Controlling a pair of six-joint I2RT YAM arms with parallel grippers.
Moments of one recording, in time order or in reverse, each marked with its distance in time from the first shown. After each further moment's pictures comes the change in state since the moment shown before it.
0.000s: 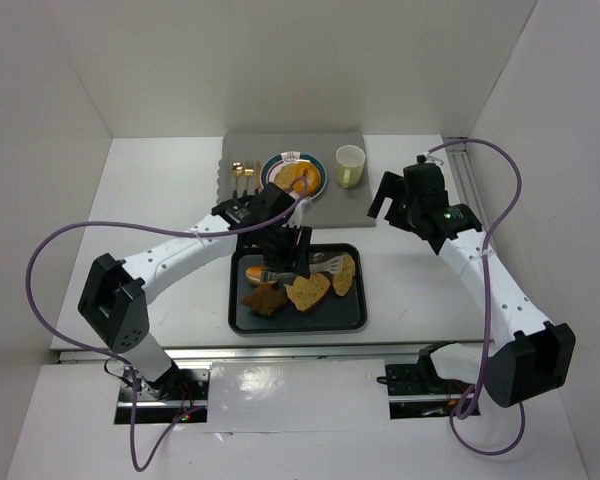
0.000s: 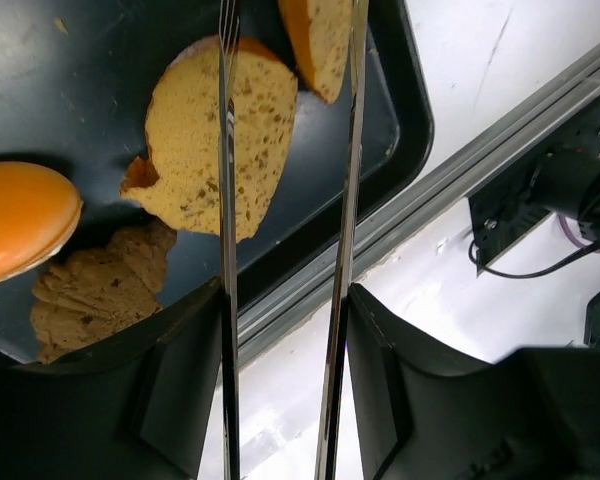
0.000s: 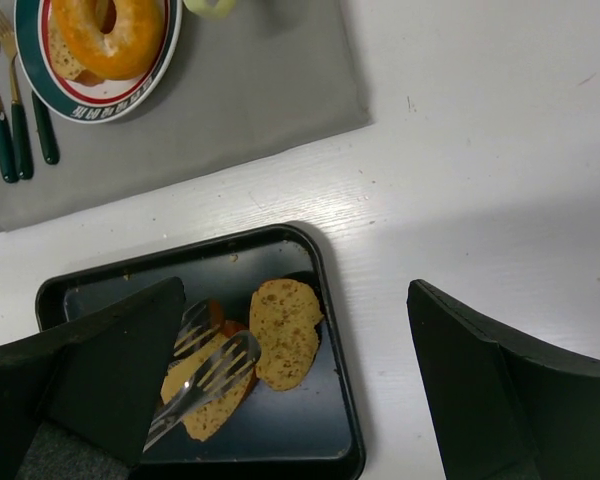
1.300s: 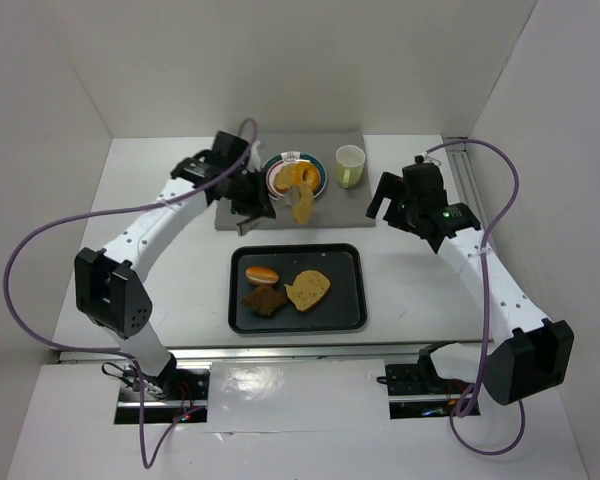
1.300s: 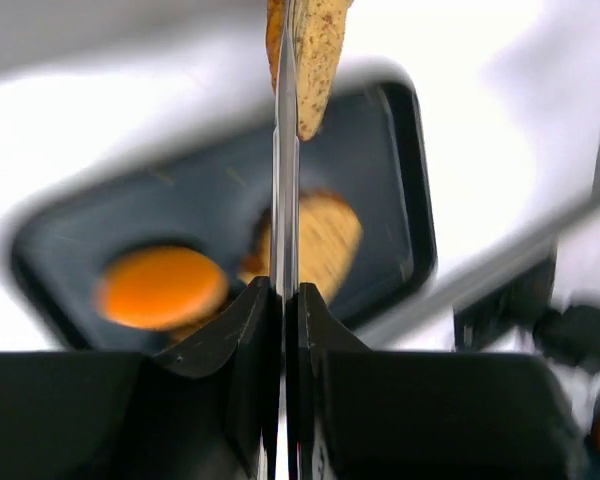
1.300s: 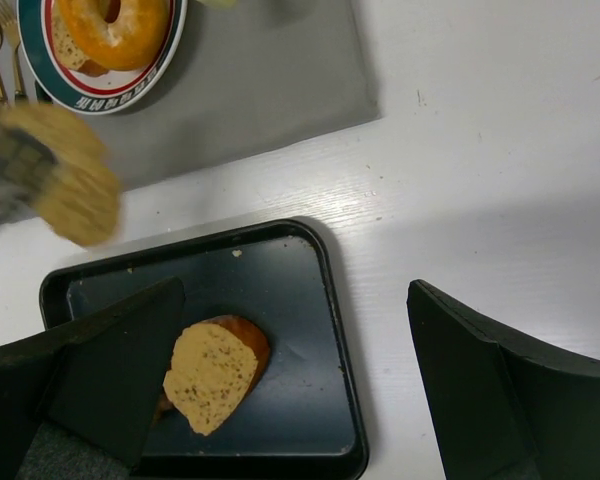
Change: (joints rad) left arm 0.235 0.060 0.202 -0.057 -0.020 0.024; right arm -0.002 0.010 0.000 0.000 -0.022 0.000
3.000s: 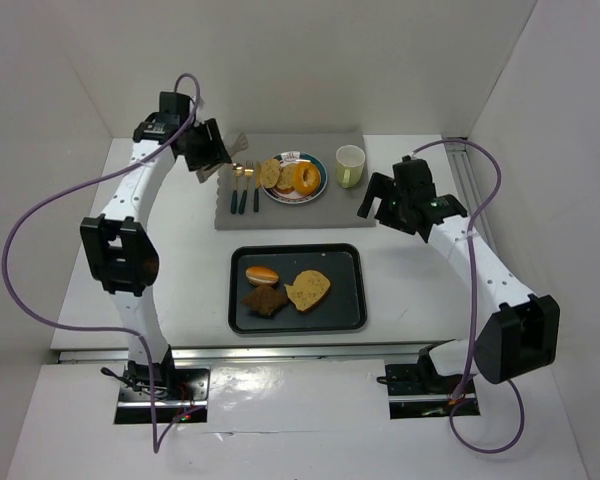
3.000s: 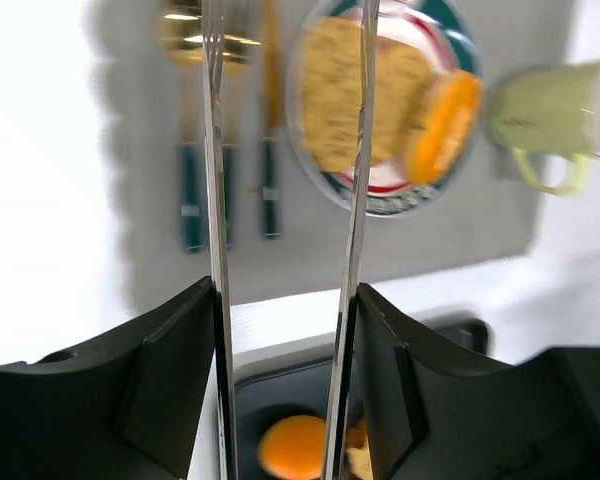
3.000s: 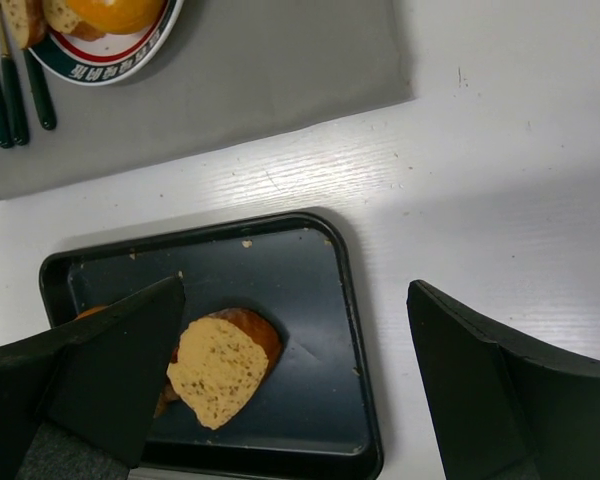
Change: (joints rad) left arm 0.392 0.330 0.433 0.016 -0.019 0.054; right arm 0.002 0.122 0.020 0.026 -0.078 0.004
